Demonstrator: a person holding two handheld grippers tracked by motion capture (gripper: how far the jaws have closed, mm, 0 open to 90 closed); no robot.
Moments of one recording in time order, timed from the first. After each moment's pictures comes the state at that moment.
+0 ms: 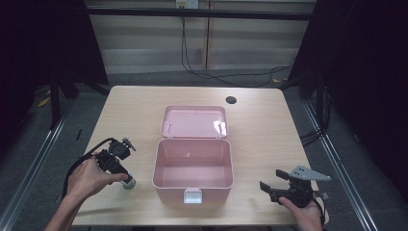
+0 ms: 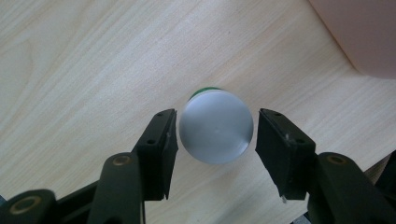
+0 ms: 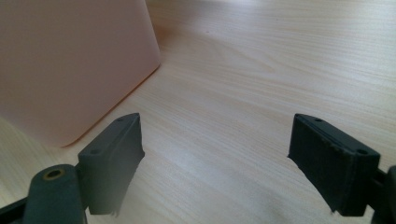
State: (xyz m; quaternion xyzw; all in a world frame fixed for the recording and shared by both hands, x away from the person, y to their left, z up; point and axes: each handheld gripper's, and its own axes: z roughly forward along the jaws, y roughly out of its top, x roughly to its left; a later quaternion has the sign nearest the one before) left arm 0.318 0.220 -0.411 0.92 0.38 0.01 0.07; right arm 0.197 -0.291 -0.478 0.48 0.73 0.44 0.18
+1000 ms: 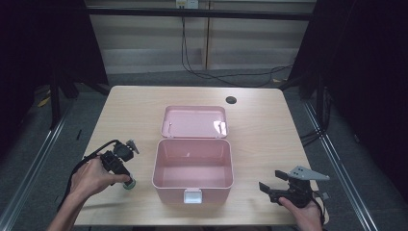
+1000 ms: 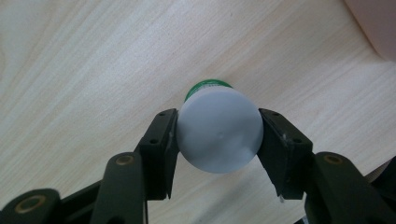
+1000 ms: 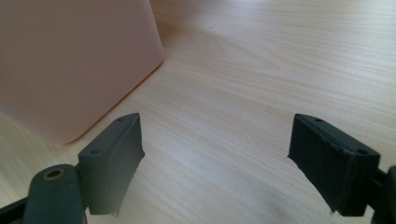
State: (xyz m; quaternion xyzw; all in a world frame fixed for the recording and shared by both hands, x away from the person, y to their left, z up) left arm 0.325 0.216 -0.427 0.93 0.37 -0.01 0.03; right arm 0.197 -0.290 -0.479 0.48 0.74 0.44 0.17
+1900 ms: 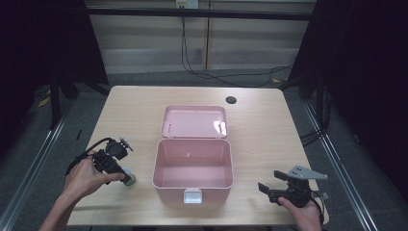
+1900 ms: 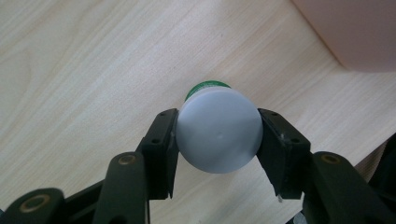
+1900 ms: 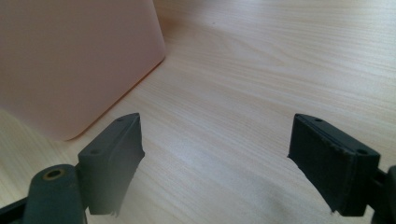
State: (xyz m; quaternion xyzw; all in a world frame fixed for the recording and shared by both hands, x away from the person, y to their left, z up) left arm 0.316 0.230 -0.406 0.93 0.37 0.00 0.10; right arm 0.199 -0.289 -0.480 0.48 0.74 0.44 0.17
